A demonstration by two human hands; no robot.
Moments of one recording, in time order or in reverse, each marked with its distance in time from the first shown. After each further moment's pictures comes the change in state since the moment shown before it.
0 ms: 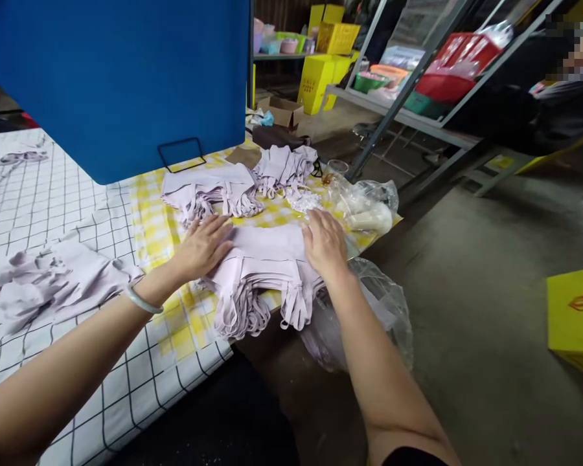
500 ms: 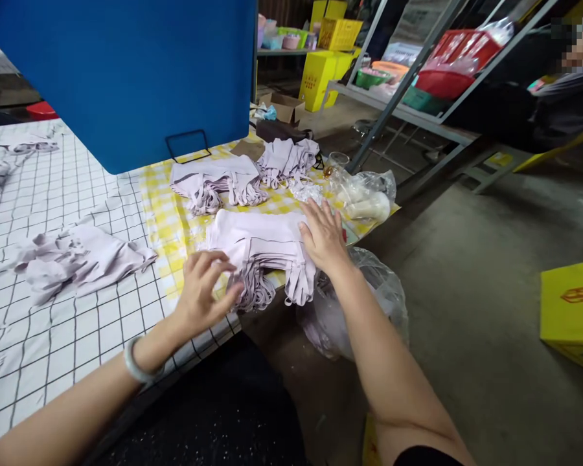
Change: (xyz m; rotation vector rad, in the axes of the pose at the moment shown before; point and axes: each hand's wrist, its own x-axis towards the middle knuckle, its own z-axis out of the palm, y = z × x) left_hand -0.096 0.074 -0.003 -0.149 0.348 0.056; right_hand -0.021 -0.035 -0.026 0.070 -0.098 -0.082
